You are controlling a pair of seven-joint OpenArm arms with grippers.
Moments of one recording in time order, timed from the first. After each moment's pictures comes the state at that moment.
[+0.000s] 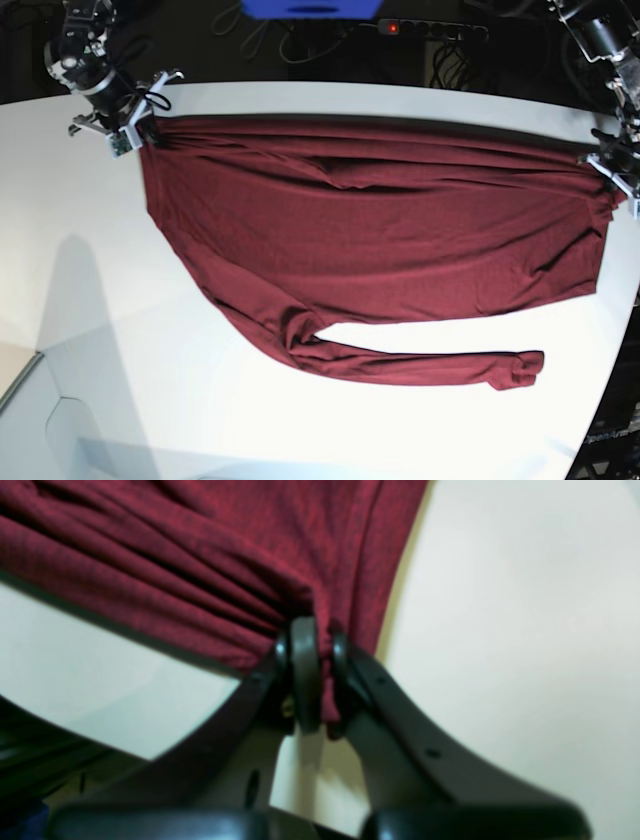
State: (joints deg) left arm 3.6 -22.4 -39.8 68.0 2.9 -29.7 29.4; right arm -27.2 5.8 23.9 97.1 -6.3 40.1 -20.3
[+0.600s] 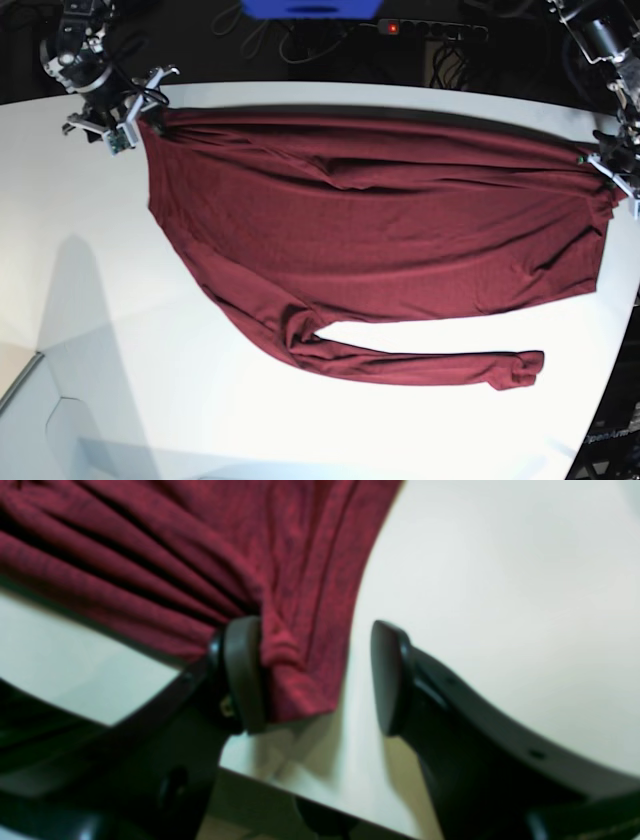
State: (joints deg) left arm 3.4 -22.4 -39.8 68.7 2.0 -29.5 33.4; right arm -28.4 6.0 24.2 100.7 -7.4 40.1 -21.7
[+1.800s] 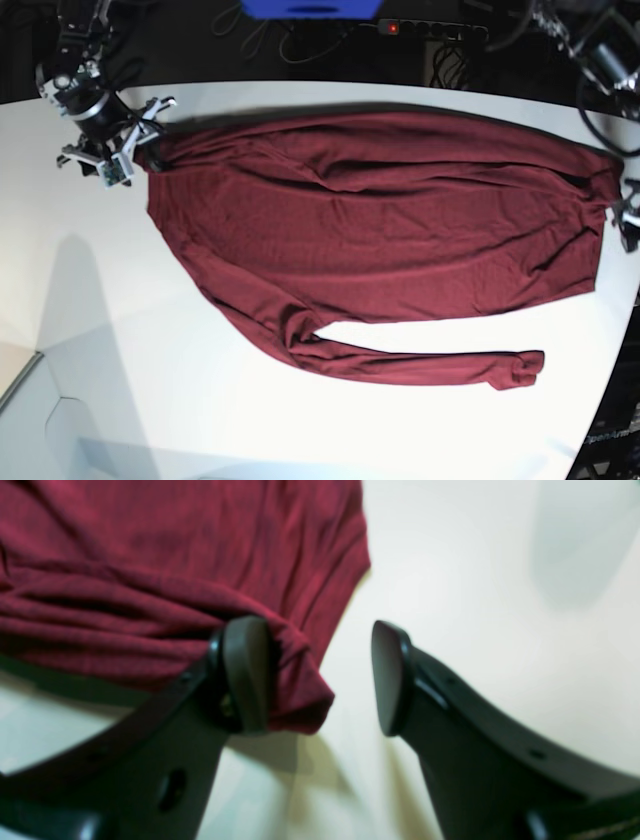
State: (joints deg) left arm -6.7 -21.4 -47.7 73.1 -7.5 -29.1 34.3; right arm -23.1 5.9 24.3 102.2 -7.0 40.1 -21.4
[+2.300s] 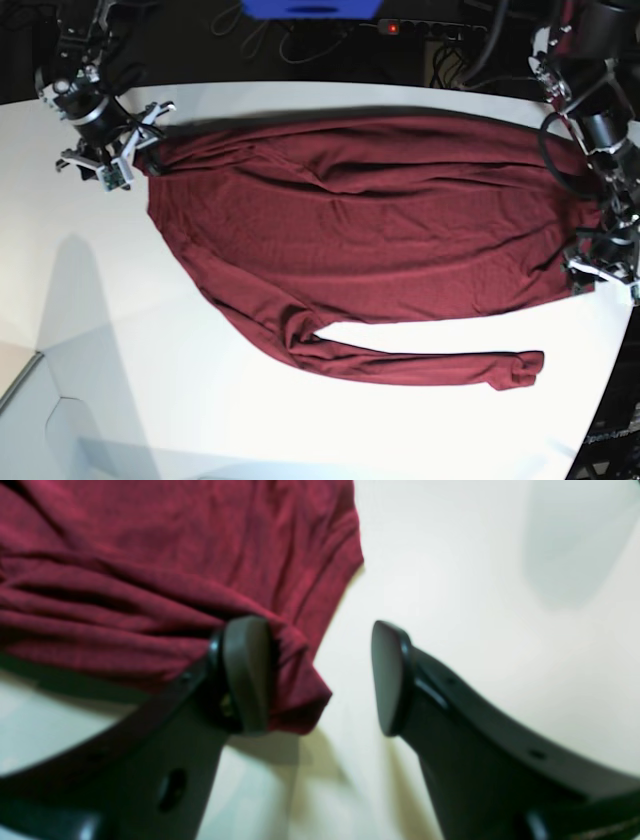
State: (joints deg) left arm -20.3 -22.3 -34.7 45.8 -7.0 -28.3 18.8; right arm -22.1 5.9 24.3 101.9 -7.4 40.1 -22.0
